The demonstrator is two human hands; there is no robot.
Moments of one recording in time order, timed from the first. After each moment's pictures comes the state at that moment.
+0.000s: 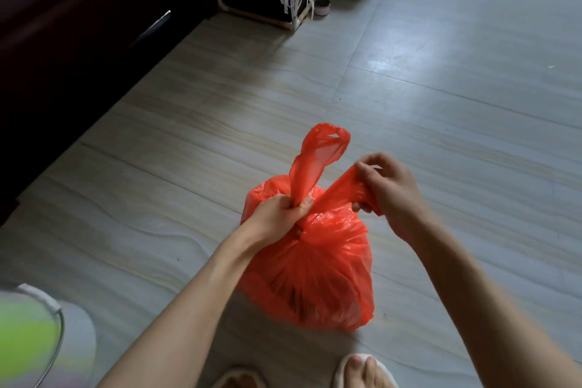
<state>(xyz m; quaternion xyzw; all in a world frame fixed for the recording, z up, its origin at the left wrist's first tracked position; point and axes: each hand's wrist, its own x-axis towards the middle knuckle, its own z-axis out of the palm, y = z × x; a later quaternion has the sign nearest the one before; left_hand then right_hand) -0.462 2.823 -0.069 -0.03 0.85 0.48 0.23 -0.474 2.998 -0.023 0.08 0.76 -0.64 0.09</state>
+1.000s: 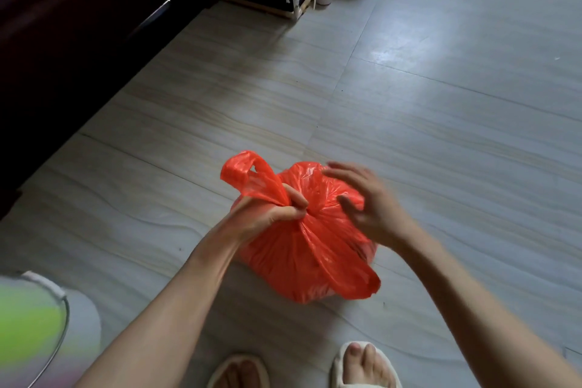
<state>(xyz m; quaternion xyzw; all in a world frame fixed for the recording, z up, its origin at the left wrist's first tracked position) -0.453 2.804 -0.058 -0.03 0.73 0.64 0.23 -0.460 3.002 -0.063 -0.18 0.90 -0.39 0.04</state>
